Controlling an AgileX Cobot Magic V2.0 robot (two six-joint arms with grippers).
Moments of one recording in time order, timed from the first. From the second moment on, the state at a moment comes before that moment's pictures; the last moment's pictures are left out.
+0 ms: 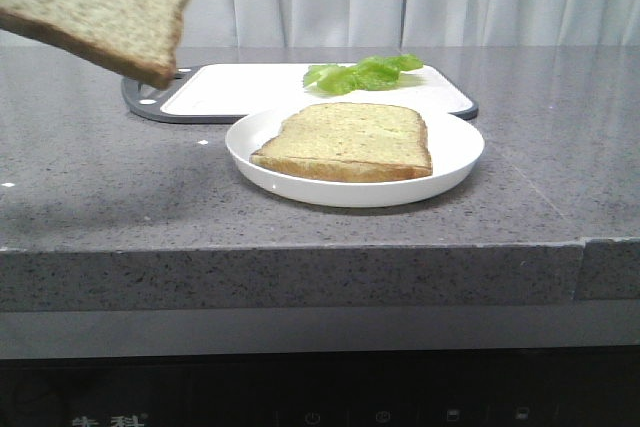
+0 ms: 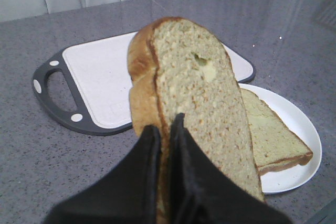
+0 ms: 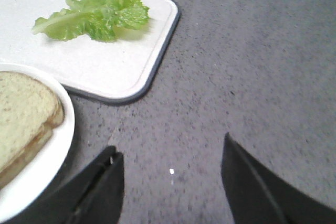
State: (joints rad) left arm -0.52 0.83 -0.68 -0.12 0.23 0.09; right arm 0.16 1.04 -0.76 0.15 0.22 -0.25
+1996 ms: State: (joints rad) left arm -0.51 0.77 -0.68 -0.12 0.25 0.09; right arm 0.27 2.11 -1.84 0.12 0.54 -0.49
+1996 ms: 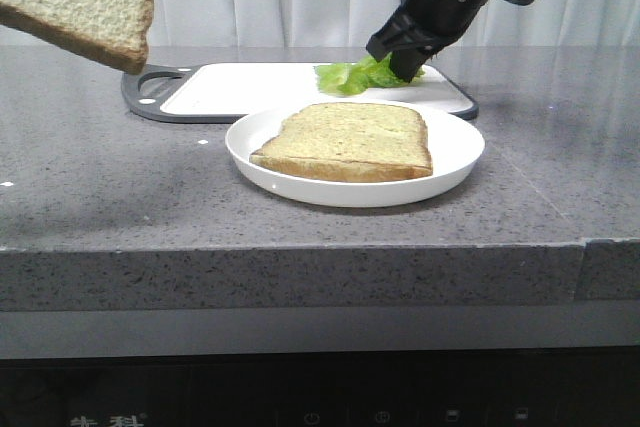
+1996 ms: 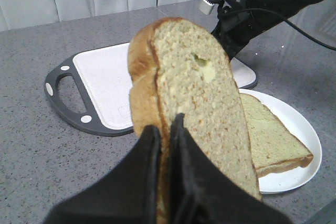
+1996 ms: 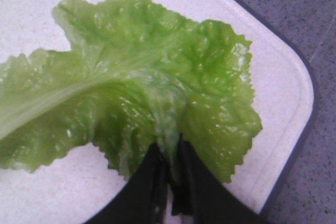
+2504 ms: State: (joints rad) left arm -0.51 0.77 -0.68 -0.12 0.26 0.09; right arm 0.29 1.78 -1.57 0.31 0.48 -0.49
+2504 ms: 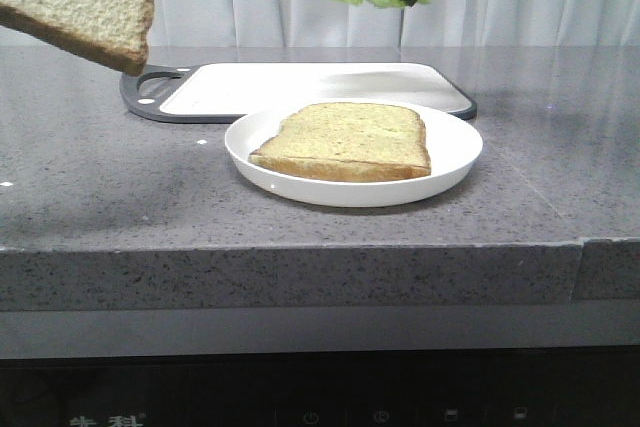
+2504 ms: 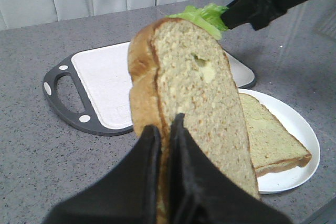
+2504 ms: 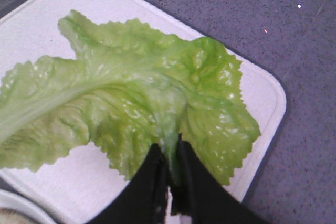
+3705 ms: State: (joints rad) left arm -0.51 0.77 -0.68 -0.12 0.26 0.09; right arm 0.47 1.51 -0.97 0.41 0.19 -0.49
